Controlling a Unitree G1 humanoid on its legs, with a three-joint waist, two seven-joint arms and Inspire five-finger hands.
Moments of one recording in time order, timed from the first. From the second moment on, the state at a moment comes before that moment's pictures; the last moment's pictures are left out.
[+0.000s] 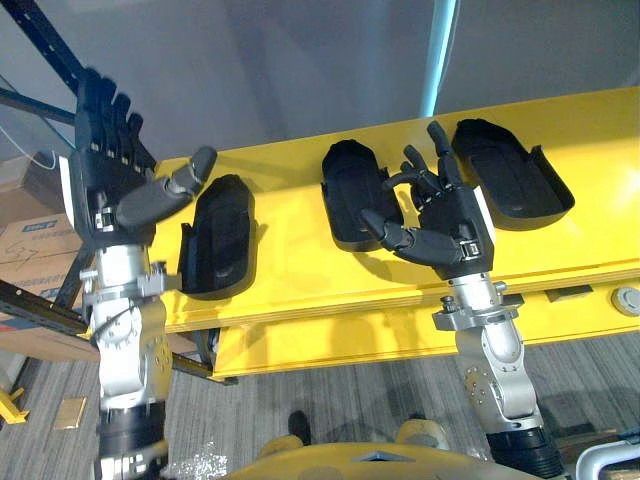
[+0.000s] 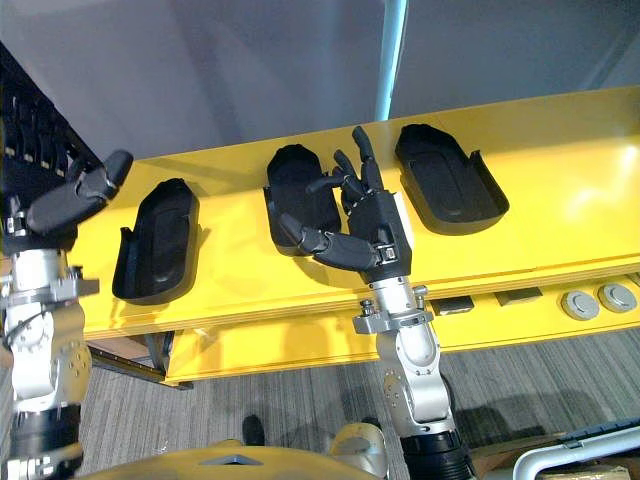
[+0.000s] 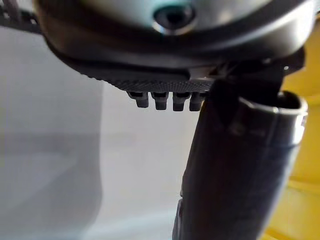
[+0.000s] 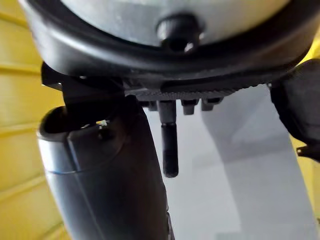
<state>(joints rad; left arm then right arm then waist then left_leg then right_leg) 0.05 0.22 0.27 -0.26 -0.40 -0.36 0.03 0.07 -0.18 0.11 -0.25 0.33 -0.31 0.18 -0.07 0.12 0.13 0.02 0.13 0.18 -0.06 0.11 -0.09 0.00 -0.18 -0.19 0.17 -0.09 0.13</state>
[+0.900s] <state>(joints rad) 0.48 0.12 0.20 -0.48 0.09 -0.34 0.08 0.03 -0.20 0.21 -0.07 0.28 -0.32 0.20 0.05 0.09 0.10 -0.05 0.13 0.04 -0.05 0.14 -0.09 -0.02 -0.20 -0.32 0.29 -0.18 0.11</state>
